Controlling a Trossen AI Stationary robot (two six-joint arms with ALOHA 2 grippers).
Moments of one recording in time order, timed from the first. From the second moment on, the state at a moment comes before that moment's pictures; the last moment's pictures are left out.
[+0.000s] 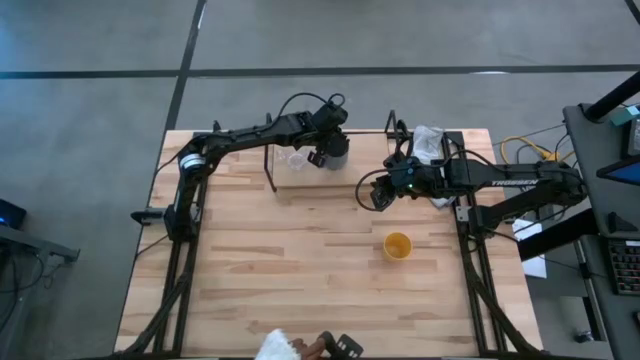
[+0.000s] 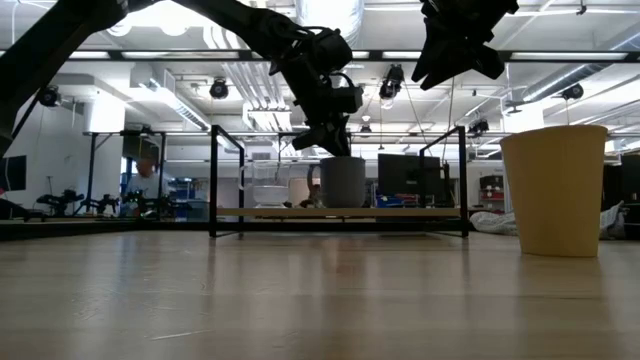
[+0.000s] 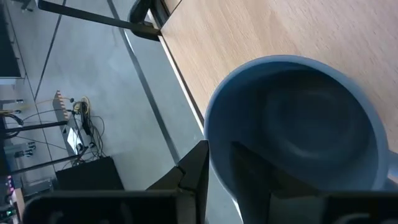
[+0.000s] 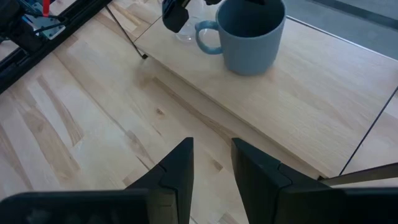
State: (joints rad) left arm 0.44 2.03 1.81 -0.56 -0.21 1.13; right arm -0.03 1.21 1.09 -0.70 0.36 0.69
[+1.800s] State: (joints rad) left arm 0.37 2.10 1.98 -0.77 -0.27 0.32; right arm -0.03 1.21 1.09 -0.70 0.38 0.68
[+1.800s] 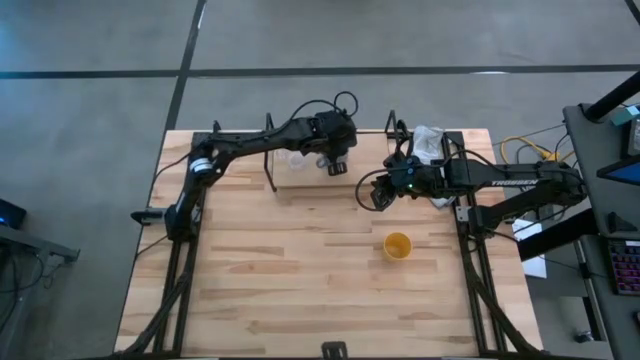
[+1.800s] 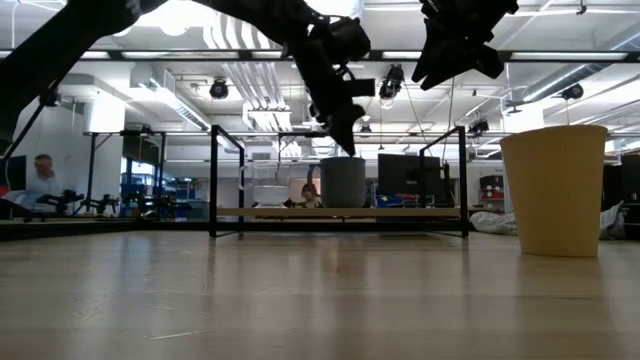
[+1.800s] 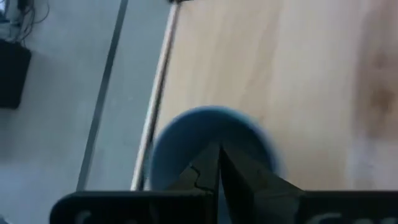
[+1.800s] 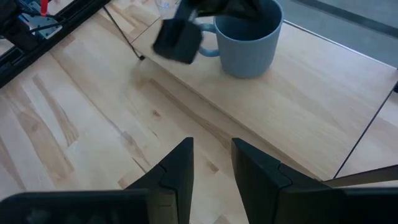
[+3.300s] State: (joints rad) left arm 0.39 2.14 1.98 -0.77 -0.01 0.22; right arm -0.03 1.21 1.08 -0.70 0.39 0.68
